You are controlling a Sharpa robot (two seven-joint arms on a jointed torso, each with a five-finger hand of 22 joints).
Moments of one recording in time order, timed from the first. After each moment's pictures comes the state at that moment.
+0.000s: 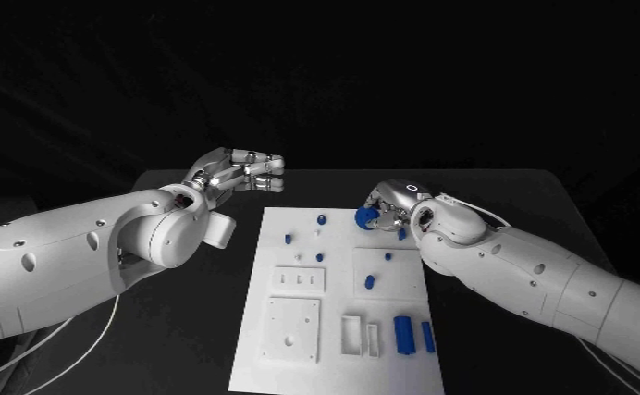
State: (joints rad) left arm 1.41 -0.81 -0.14 1.46 -0.09 -0.27 0.31; left_hand 1.39 0.12 -0.21 -0.09 0.19 1.00 0.15 0.06 0.06 1.13 0.13 0.06 0.06 1.20 0.10 0.08 0.07 0.07 0.98 0.09 0.31 0.08; right arm 1.02 -0.62 0.27 1.19 -1.83 -0.24 -0.21; right_hand 1.22 -0.08 0.36 -0.19 0.22 1.09 0.09 0.06 0.07 1.32 0.00 1.20 1.28 1.44 -0.07 1.07 0.92 0.08 1.46 -0.09 0.80 1.31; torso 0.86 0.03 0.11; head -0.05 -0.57
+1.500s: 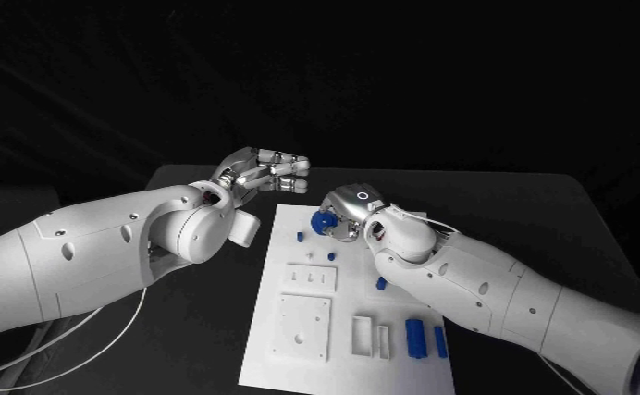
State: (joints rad) left arm 1.41 -0.76 -0.14 1.46 -0.09 -0.27 0.29; left_hand 1.39 0.12 -0.21 -0.09 0.20 1.00 0.15 0.06 0.06 1.13 0.13 0.06 0.06 1.20 0.10 0.08 0.07 0.07 0.98 0.09 0.31 0.08; right arm 1.02 -0.41 0.24 1.15 -2.04 -0.29 -0.20; right_hand 1.22 -0.10 0.34 -0.15 0.23 1.10 0.09 0.06 0.06 1.33 -0.01 1.19 1.27 1.44 -0.07 1.06 0.91 0.08 1.46 -0.09 0.81 1.31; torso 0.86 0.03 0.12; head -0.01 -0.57
